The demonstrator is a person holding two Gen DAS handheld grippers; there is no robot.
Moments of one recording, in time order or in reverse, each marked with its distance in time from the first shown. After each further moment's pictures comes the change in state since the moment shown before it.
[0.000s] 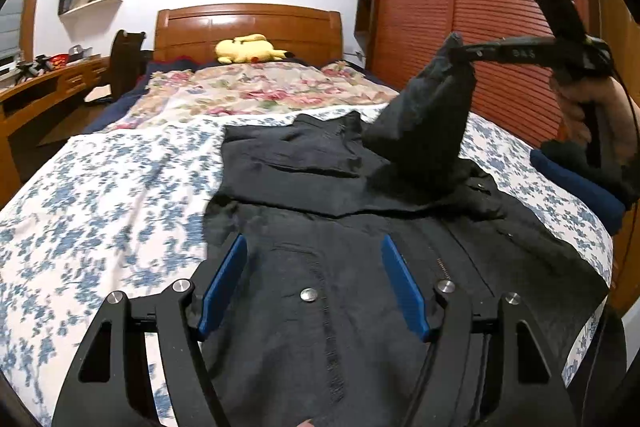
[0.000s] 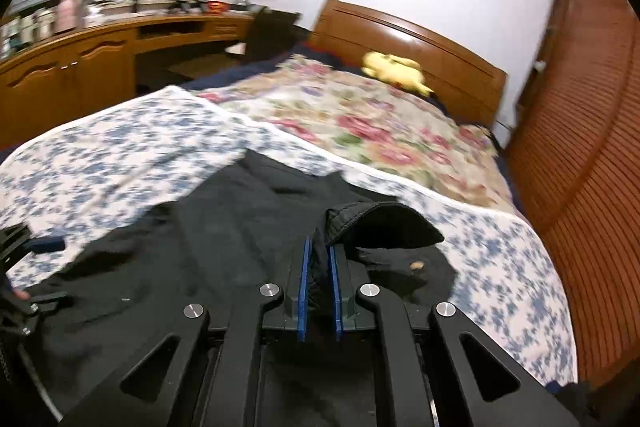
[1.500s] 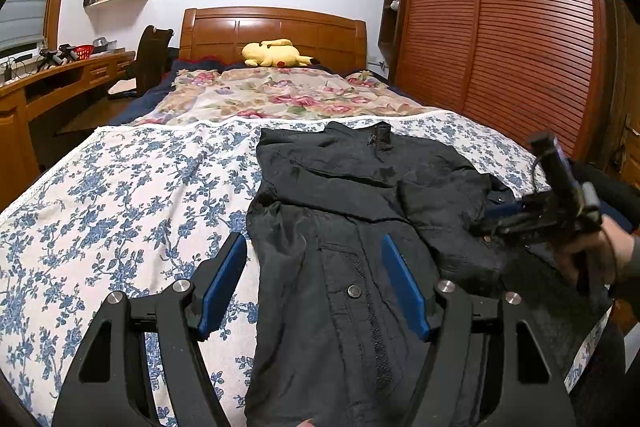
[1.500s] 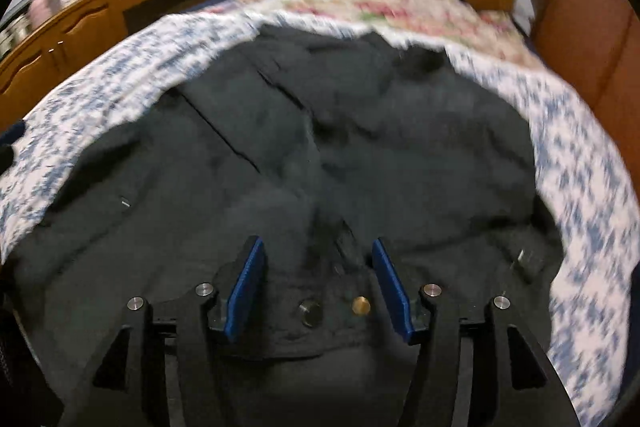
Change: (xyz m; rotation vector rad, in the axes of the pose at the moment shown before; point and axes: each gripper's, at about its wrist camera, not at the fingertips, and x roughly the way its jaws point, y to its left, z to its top) left arm -0.009 0.031 -0.004 -0.051 -0.019 0.050; right arm 0.131 0.002 -0.083 0.262 0.328 0.089
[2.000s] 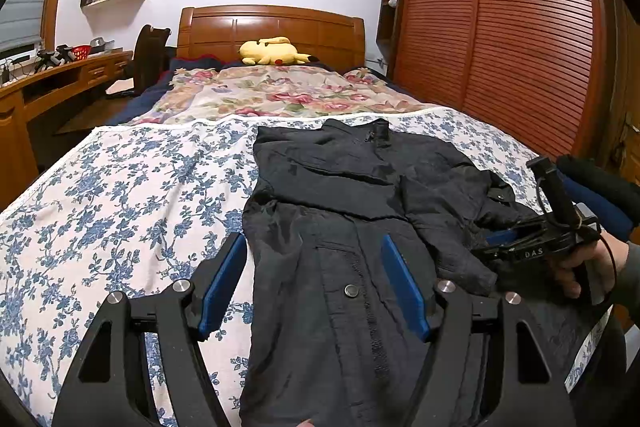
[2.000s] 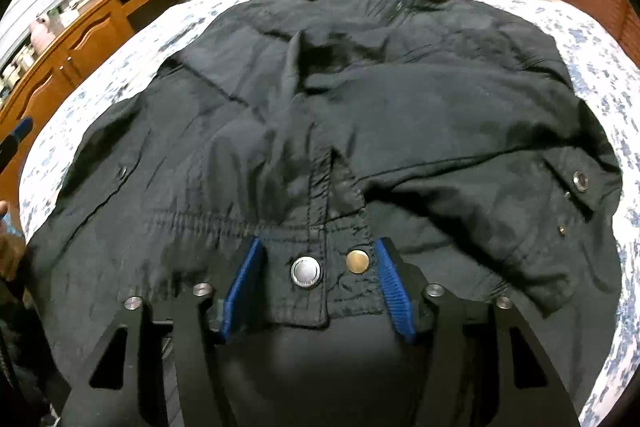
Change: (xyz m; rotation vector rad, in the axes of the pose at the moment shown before) left arm 0.002 -0.002 -0.001 0.010 0.004 -0.002; right arm 0.032 0.002 -0.001 0.069 0.078 0.196
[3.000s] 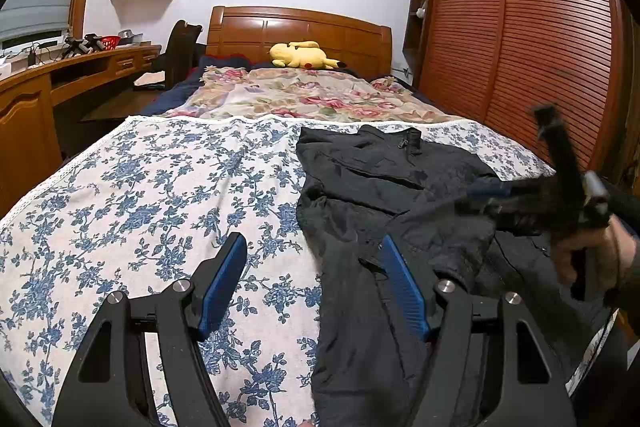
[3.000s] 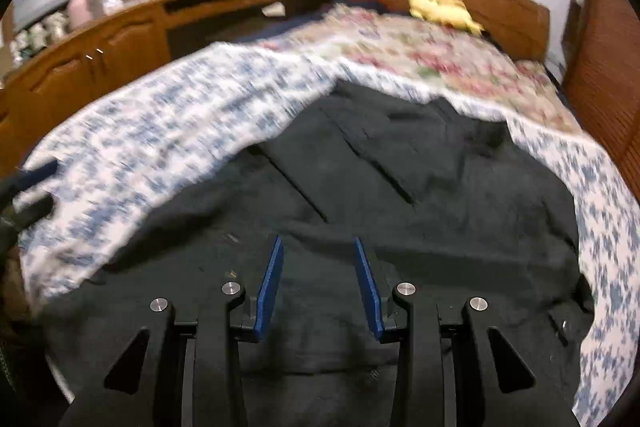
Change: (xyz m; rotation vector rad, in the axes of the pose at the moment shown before) left arm -0.024 0.046 -0.009 -0.062 -0.016 0.062; right arm 0.060 0.132 0.054 -0.183 -0.190 -0.123
